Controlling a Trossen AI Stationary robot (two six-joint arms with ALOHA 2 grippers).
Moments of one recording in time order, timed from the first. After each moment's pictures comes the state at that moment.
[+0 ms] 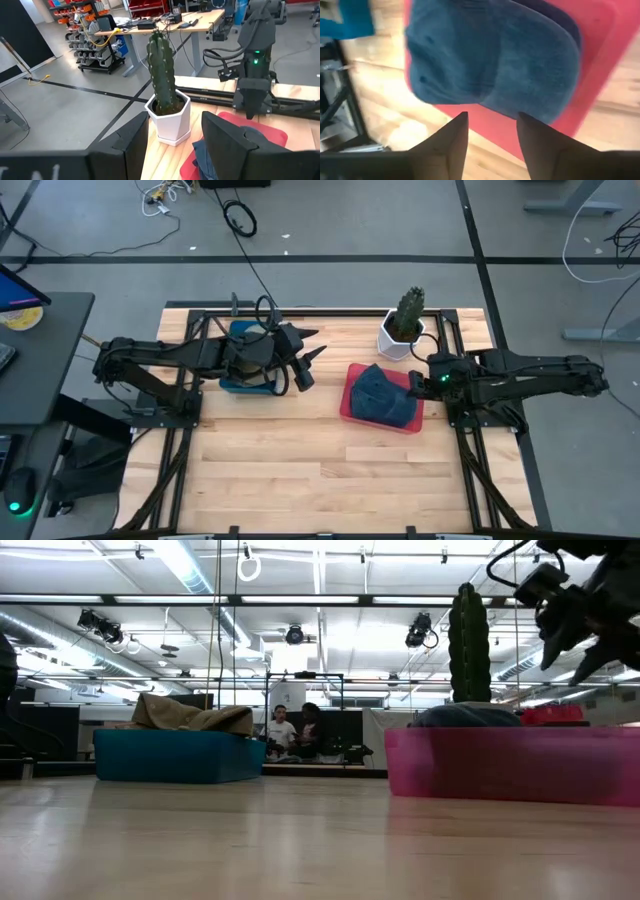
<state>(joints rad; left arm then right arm) -0.10 1.44 1.50 -0.32 -0.63 0.02 -0.05 0.70 0.66 -0.92 -0.06 1.54</state>
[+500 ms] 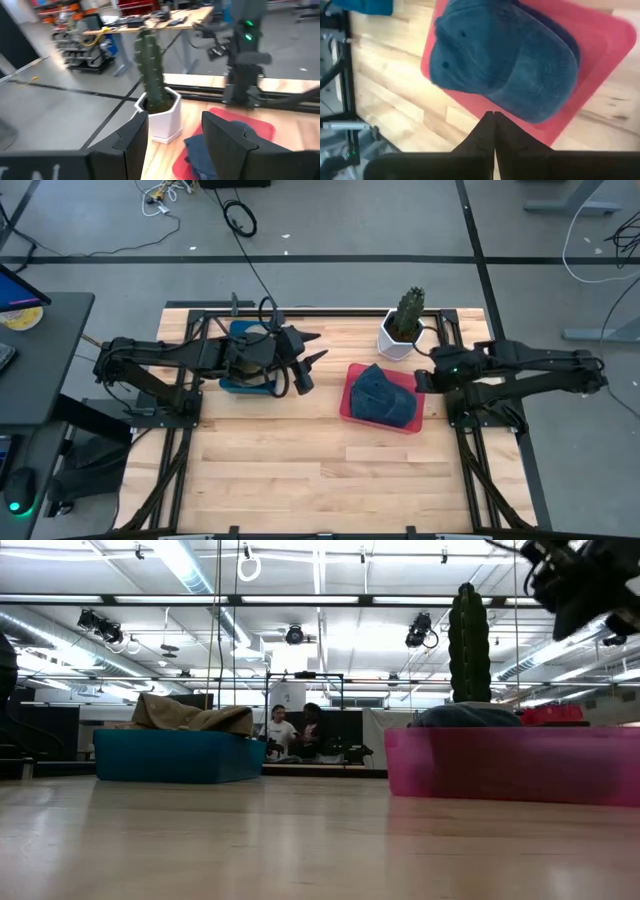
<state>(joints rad) -0.11 1.44 1.50 -0.33 -0.58 0.03 -0.02 0.75 0.85 -1.07 -0.04 1.35</state>
